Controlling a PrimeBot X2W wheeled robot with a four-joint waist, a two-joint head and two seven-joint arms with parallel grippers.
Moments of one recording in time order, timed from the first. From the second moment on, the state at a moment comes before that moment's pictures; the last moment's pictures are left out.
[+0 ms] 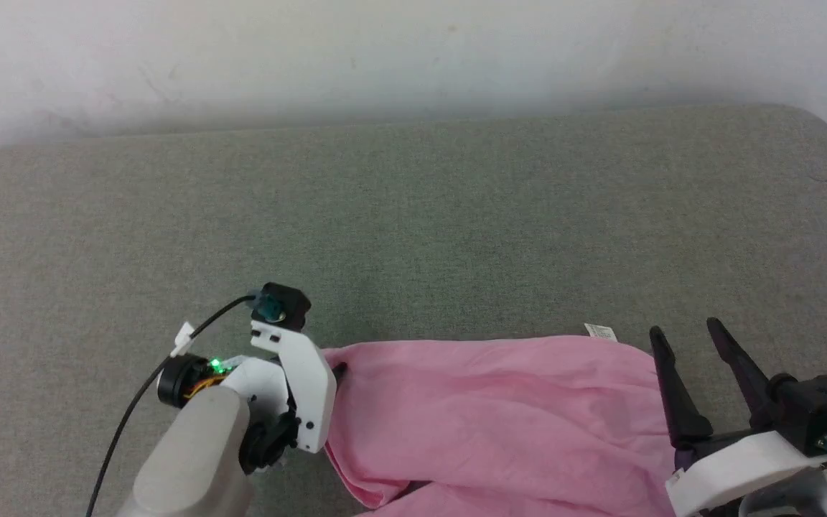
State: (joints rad) left arm -0.38 0.20 -0.35 0.48 -0.36 -0.11 0.48; right arm 0.12 -0.05 0.00 -0.21 0.13 0.13 0.04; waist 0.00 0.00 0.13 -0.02
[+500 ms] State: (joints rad) left arm -0.43 0.28 -0.54 0.48 -0.42 -0.11 0.52; right arm 0.10 -0.05 0.00 -0.05 0.23 0.13 0.10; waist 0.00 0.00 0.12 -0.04
